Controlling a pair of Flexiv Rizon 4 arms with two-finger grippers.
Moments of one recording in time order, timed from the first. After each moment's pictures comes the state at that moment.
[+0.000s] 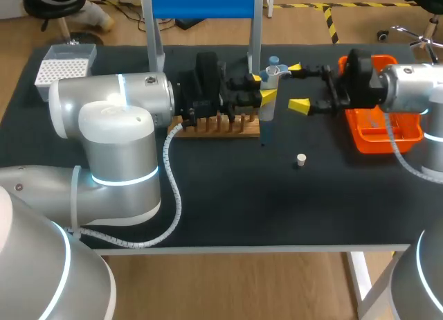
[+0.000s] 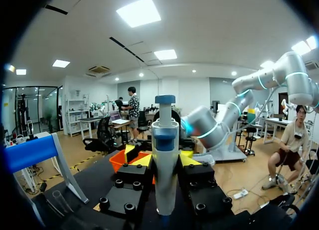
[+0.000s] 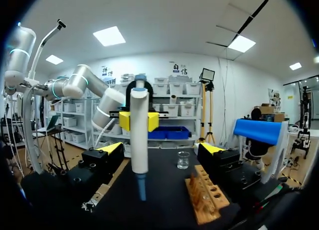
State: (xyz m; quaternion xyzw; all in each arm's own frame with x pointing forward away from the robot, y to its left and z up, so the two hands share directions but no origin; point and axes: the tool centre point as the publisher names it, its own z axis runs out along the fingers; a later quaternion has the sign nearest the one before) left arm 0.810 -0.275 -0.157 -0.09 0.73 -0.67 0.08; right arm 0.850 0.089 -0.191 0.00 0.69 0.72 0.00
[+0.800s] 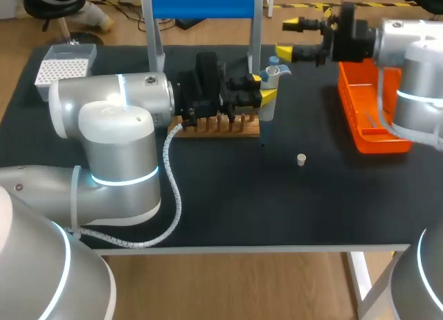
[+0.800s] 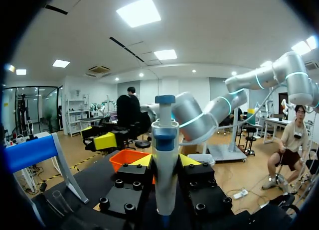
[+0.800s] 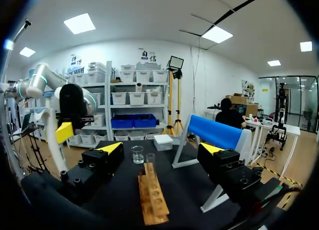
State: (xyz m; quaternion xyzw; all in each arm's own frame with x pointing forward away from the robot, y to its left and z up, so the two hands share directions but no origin) left arm 0.810 -0.275 -0.157 -0.09 0.73 -0.67 0.08; right arm 0.985 0.105 -0.166 0.09 0.73 0.67 0.08
